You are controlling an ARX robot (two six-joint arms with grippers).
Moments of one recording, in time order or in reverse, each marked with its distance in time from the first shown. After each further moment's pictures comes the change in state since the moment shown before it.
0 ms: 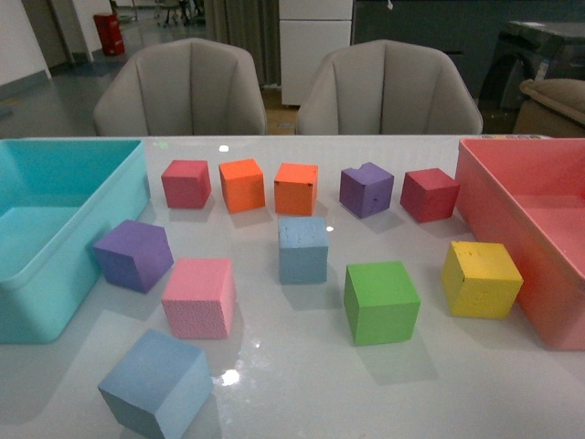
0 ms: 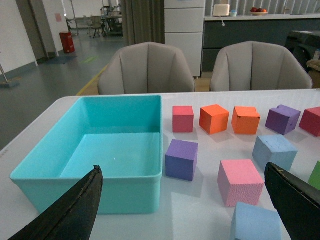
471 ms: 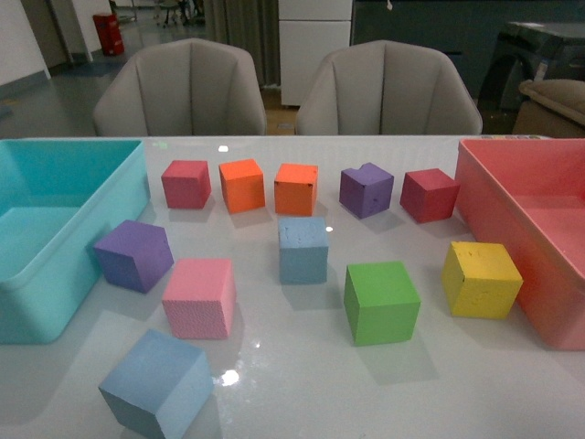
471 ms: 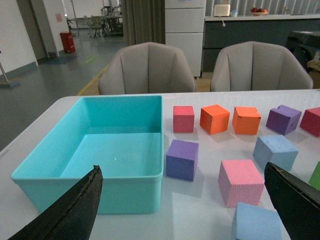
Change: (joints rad) left arm 0.000 0.000 0.000 0.000 0.000 0.000; right arm -0.140 -0.259 -0.091 -0.088 -0.149 -0.019
